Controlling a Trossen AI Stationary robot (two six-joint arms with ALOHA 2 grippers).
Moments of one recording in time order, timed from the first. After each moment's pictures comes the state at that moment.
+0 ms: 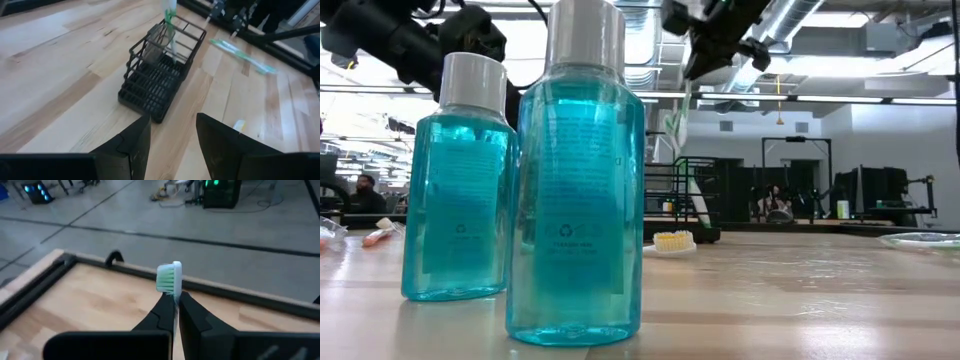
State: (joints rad) left arm -0.21 0.96 0.38 0.08 -0.46 -0.61; right arm 0.00 1.55 1.28 -0.42 0.94 0.78
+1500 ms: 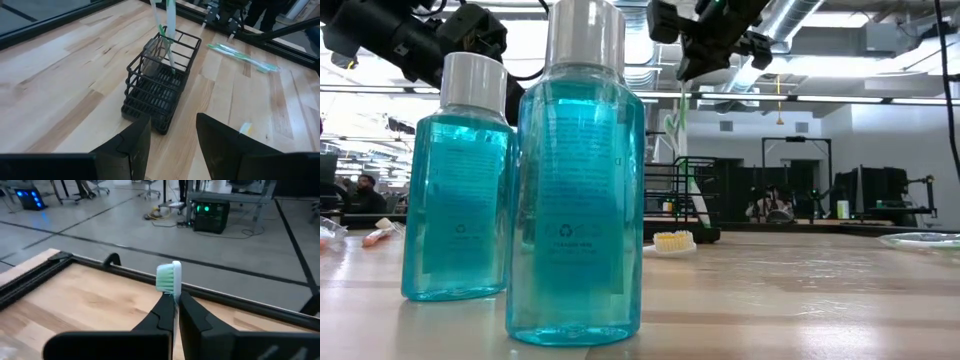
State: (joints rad) left arm -0.21 0.96 0.38 0.12 -0.48 -0.47; right arm 0.14 1.67 1.28 -0.41 1.17 0.82
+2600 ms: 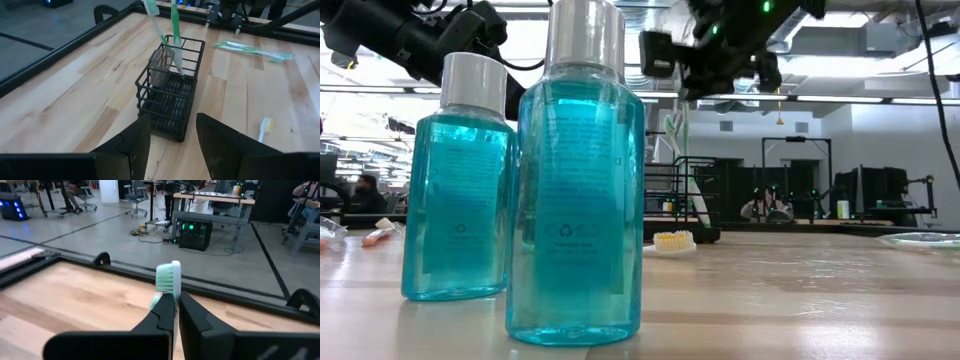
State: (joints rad) left arm -0.21 0.96 0.38 0.14 -0.53 -0.29; right arm 0.25 1.85 1.28 -0.49 1.36 1.04
